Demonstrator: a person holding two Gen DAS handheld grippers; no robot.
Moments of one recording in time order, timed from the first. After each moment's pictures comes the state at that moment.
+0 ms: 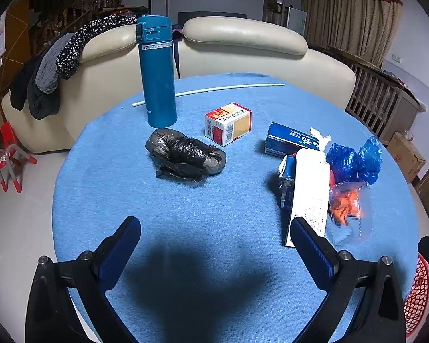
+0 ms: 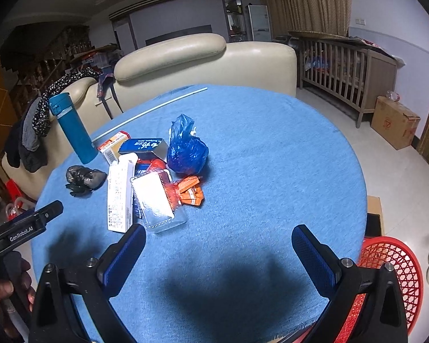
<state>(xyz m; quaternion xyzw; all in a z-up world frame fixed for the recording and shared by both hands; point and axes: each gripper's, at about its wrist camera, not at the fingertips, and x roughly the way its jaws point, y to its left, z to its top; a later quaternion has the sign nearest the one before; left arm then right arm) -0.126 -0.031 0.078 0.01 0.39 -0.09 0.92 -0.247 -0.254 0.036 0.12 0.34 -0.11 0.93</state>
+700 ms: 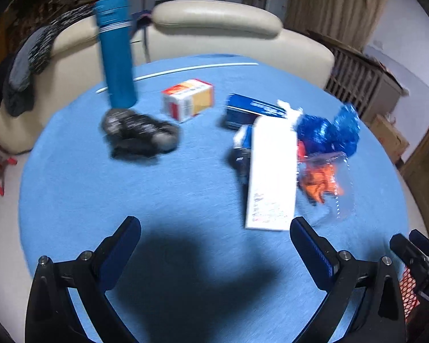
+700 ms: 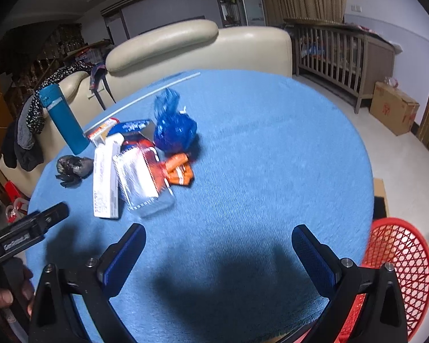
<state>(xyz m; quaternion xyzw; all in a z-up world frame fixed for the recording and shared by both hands) -0.130 -0.078 0.054 0.02 0.42 -0.15 0.90 -0.245 -0.265 0.002 0.14 0.36 -0.11 0.91</state>
